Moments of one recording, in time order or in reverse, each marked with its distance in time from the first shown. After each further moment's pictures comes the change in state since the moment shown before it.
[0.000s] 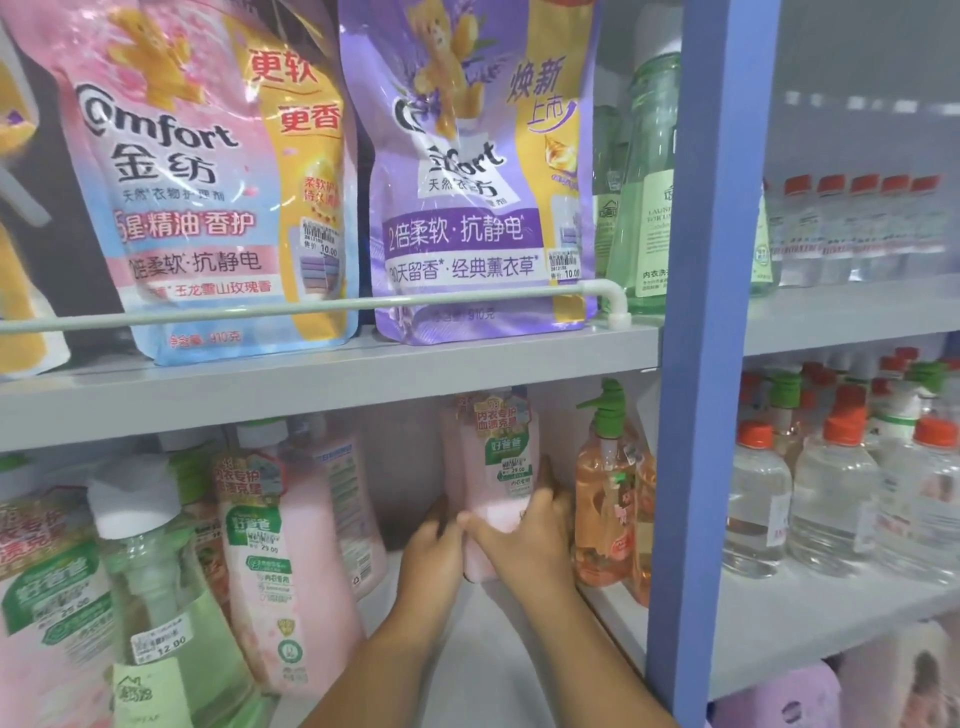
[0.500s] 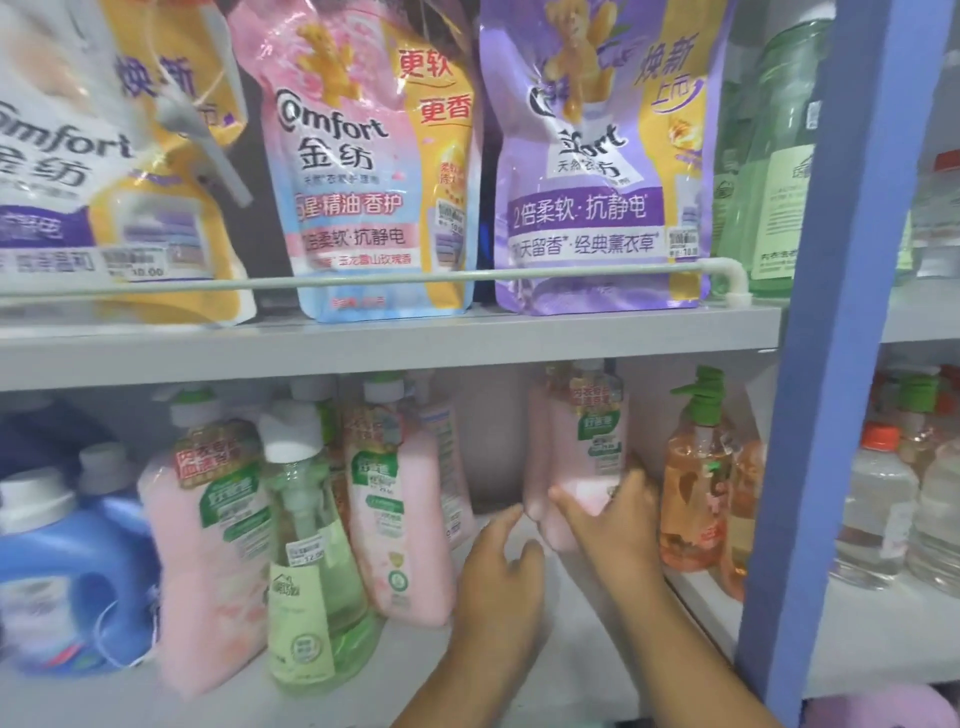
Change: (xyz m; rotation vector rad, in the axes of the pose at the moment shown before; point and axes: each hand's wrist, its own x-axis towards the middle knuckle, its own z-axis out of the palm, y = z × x) left_hand -0.094 0.020 -0.027 0.141 0.104 0.078; right_hand -0.014 -0.012 -0.019 0.011 0.019 -0.033
